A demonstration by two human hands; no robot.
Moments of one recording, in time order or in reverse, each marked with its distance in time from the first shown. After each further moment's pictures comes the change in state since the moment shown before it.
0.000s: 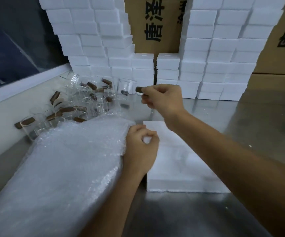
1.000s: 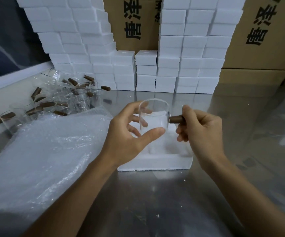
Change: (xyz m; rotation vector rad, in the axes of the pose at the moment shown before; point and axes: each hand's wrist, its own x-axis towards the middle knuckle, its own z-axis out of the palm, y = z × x) left_hand -0.046 0.061 -0.007 -0.086 -0.255 0.344; right_hand -0.120 0.016 -0.137 -0.047 0.207 -0.115
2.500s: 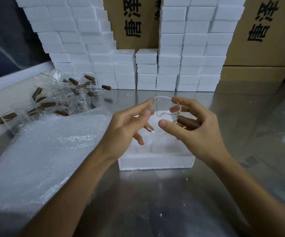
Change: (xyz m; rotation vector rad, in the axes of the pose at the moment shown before) left_hand 0.008 0.005 -0.012 -0.272 -0.170 -0.175; right_hand -0.003 -0.005 -0.005 -0.029 -0.244 -0.105
